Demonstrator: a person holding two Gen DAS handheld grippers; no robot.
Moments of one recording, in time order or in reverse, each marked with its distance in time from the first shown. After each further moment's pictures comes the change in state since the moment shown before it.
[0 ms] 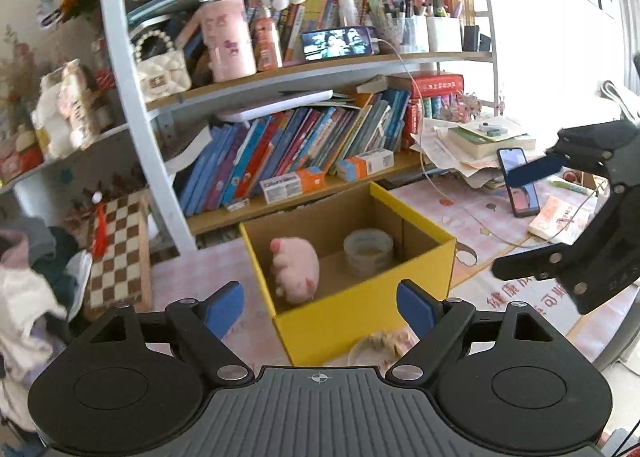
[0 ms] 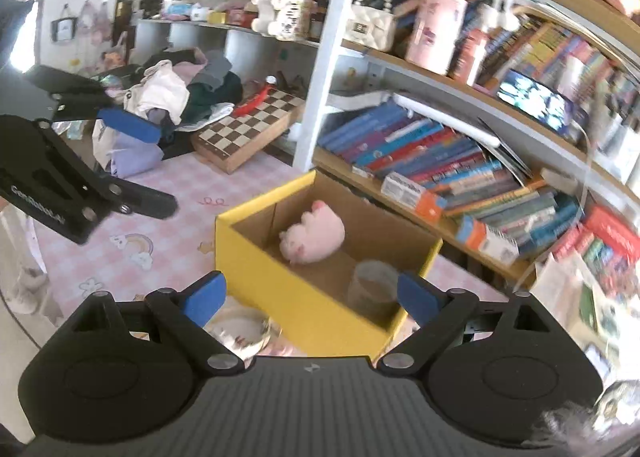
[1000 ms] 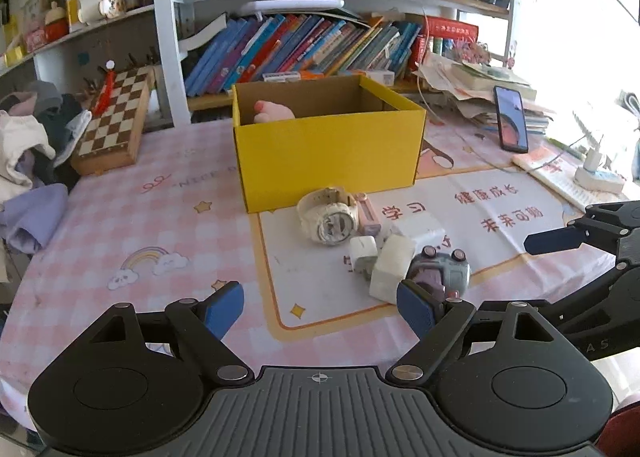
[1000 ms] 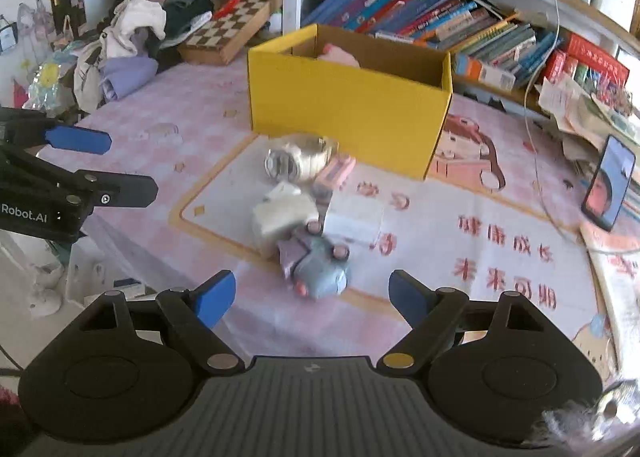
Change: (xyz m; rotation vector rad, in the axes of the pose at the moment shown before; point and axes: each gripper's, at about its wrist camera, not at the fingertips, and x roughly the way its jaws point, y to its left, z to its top) left arm -0.020 -0.053 -0.123 -0.176 0.152 0.001; right arm -0.009 0.093 -0.132 0.235 0.232 -0.051
